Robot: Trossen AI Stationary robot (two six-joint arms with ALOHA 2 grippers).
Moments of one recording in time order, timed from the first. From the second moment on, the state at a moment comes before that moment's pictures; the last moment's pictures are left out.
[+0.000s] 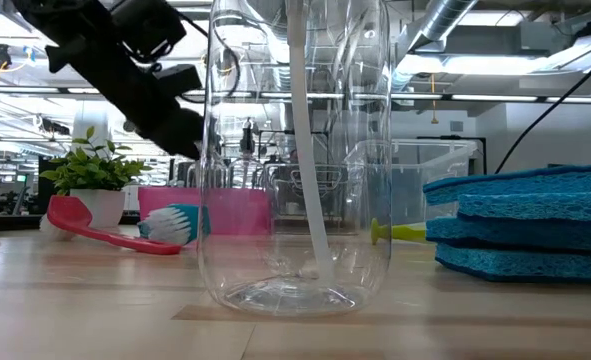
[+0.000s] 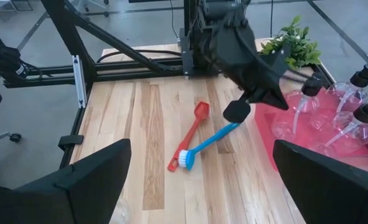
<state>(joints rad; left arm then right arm) 0.01 1.24 0.53 -0.05 -0.83 -0.13 0.27 1.29 1.59 -0.73 0.26 0.21</state>
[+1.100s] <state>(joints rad) -0.02 0.80 0.53 -0.19 -0.05 -0.11 0.37 1.29 1.59 -0.74 0.20 0.22</state>
